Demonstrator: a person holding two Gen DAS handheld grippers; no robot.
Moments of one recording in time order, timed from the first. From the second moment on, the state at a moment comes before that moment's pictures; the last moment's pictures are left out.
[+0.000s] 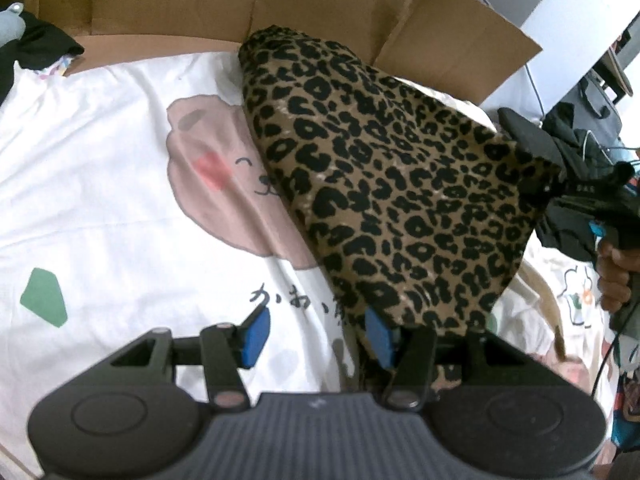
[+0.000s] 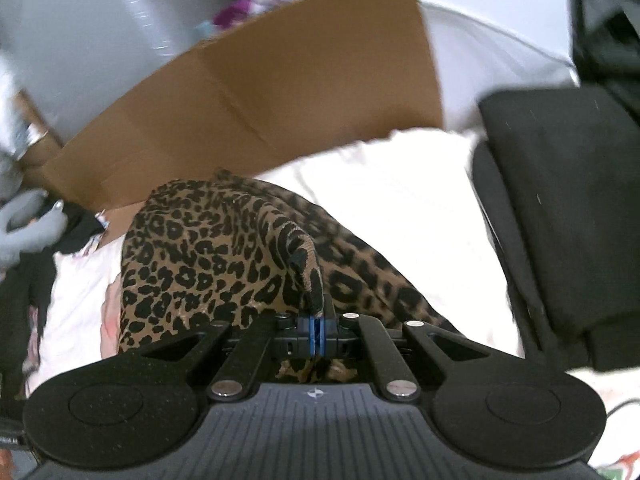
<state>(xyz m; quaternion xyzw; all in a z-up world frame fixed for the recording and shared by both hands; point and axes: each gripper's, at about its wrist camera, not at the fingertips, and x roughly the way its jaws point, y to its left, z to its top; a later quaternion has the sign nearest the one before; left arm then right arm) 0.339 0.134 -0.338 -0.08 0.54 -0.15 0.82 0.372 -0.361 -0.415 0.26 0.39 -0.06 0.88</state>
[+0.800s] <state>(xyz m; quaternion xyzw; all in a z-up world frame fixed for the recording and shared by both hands) 0.411 0.120 -0.291 0.04 0.55 -0.15 0.82 0.361 -0.384 -0.445 0.33 0.38 -0.10 0.86</state>
